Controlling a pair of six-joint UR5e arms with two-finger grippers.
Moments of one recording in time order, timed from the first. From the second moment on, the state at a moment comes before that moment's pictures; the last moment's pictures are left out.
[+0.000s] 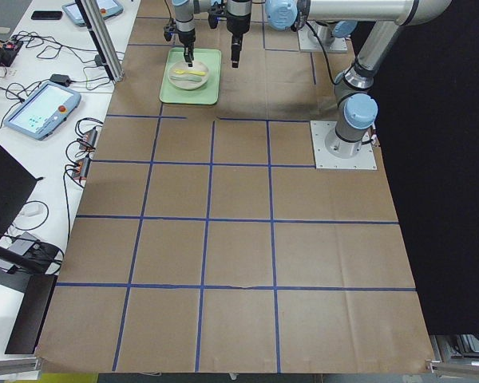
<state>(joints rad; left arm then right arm) -1.57 -1.47 -1.71 -1.50 1.58 0.07 1.85 -0.86 1.26 -1.97 -1.58 0.32</state>
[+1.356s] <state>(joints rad) -1.57 -1.47 -1.71 -1.50 1.58 0.02 1.86 -0.79 1.26 -2.04 -1.58 0.31</state>
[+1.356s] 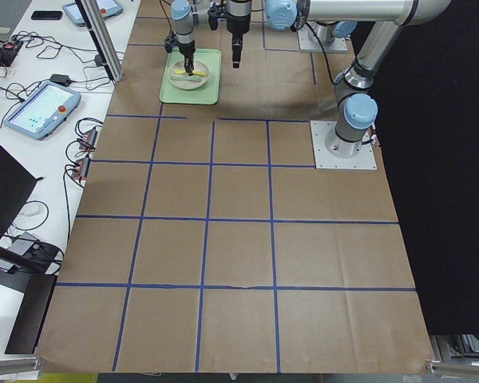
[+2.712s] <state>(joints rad) -1.57 -1.47 -1.71 -1.50 1.58 0.02 1.86 -0.79 1.26 -2.05 -1.58 0.31</state>
